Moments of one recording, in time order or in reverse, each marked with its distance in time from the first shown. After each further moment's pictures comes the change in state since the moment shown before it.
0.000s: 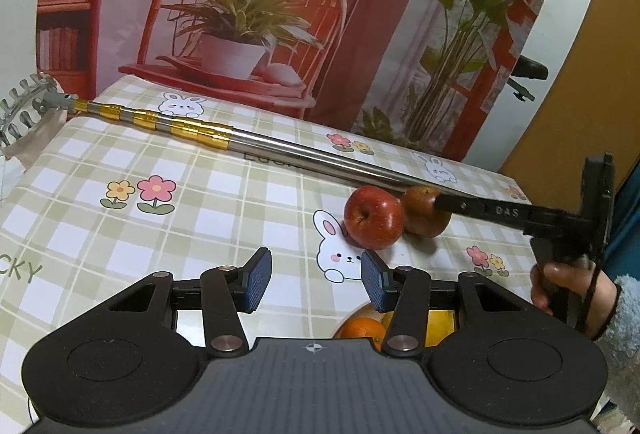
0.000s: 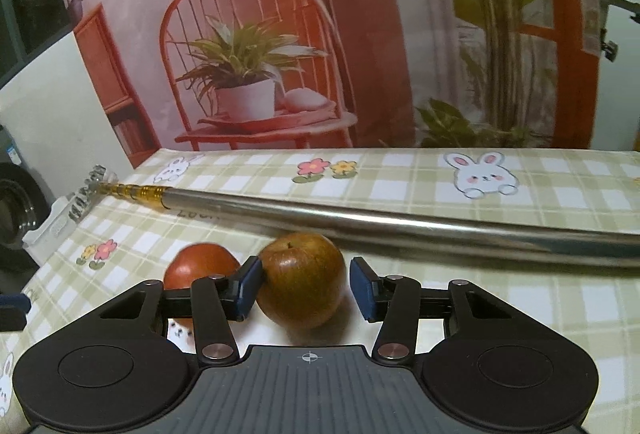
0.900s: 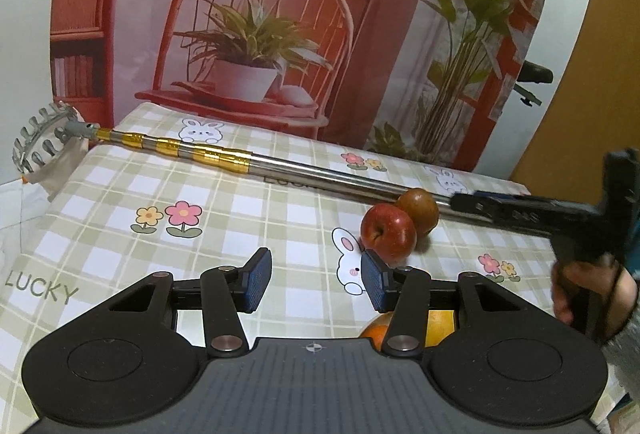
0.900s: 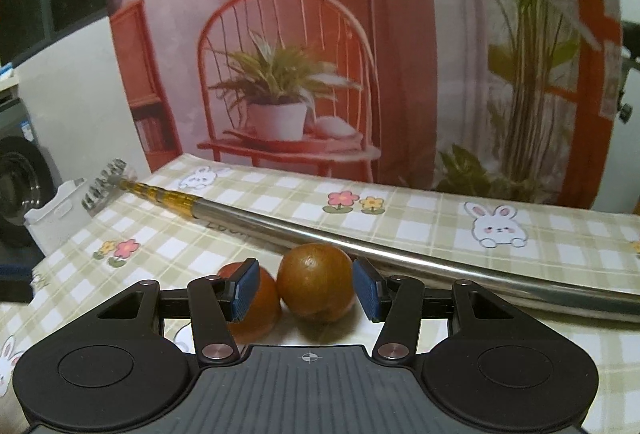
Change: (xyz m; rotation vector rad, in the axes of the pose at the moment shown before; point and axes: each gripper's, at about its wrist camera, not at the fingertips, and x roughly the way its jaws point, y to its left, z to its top) left arm -0.020 0.000 0.006 0.042 -0.046 0.059; right arm -0.009 0.041 0.014 -0.129 -0.047 0.006
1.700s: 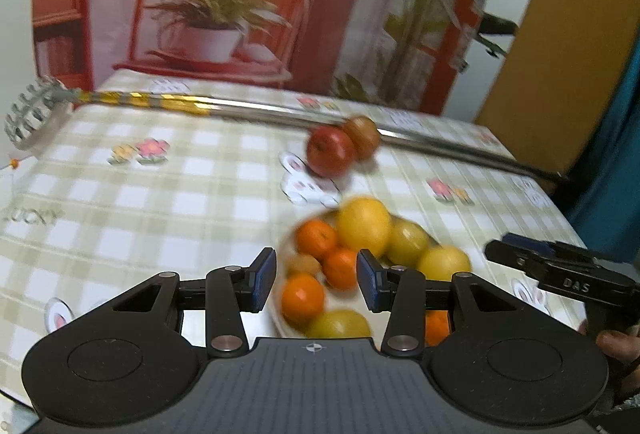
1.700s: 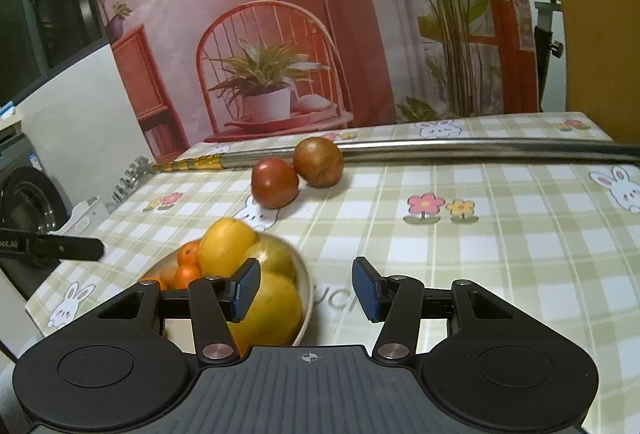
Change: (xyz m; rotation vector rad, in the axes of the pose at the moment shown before) left arm -0.045 -0.036 -0.050 0.056 0.087 -0.039; right arm -0.157 0.019 -0.128 0.156 -0.054 -0.030
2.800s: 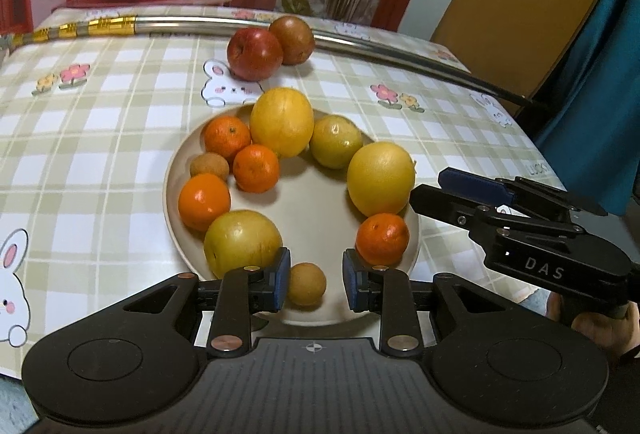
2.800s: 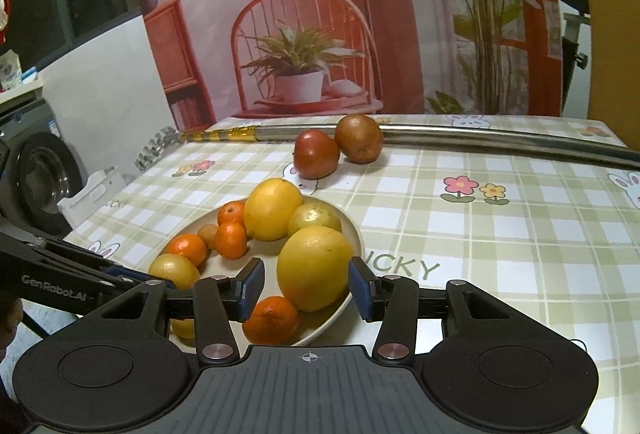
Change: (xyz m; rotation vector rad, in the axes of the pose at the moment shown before) left arm 0.032 -0.041 -0.040 0.054 0.217 -0.135; right arm -0.012 0.033 -0.027 -0.081 0.031 0.036
